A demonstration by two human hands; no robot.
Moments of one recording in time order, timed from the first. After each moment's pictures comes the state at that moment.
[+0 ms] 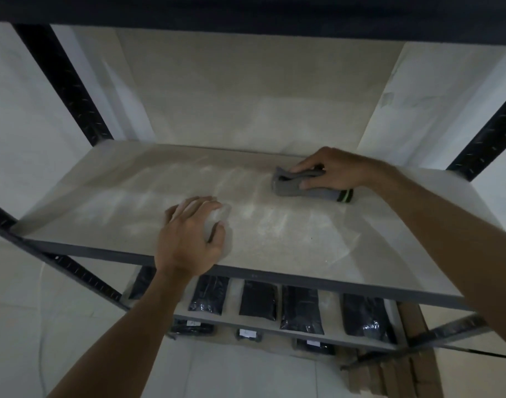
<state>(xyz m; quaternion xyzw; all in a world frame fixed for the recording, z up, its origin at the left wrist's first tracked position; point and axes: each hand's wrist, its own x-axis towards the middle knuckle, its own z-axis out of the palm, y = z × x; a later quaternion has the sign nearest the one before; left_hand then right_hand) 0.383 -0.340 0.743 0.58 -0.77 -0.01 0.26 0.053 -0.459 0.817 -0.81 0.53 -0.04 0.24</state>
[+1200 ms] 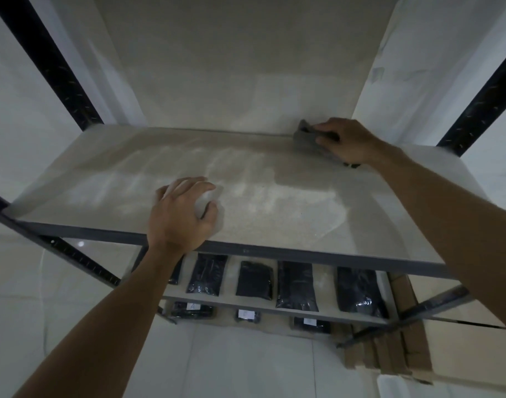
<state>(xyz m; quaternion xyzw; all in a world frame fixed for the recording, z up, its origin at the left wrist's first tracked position) 0.381 -0.340 0.744 0.58 -0.77 0.00 0.25 0.016 -0.450 0.808 -0.77 0.62 -0.10 0.11</state>
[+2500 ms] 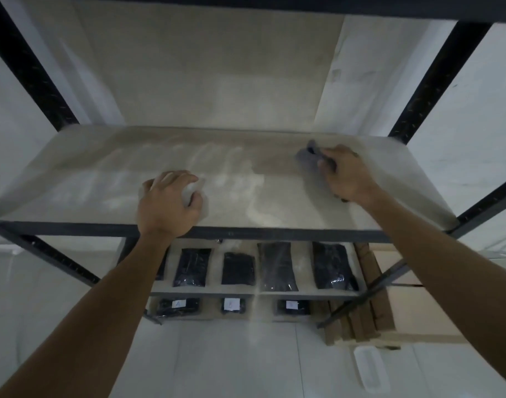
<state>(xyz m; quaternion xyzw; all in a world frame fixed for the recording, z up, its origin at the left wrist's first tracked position) 0.386 -0.341 0.737 0.58 -0.78 0.00 0.25 0.019 -0.323 0.795 -0.70 0.68 -0.21 0.07</state>
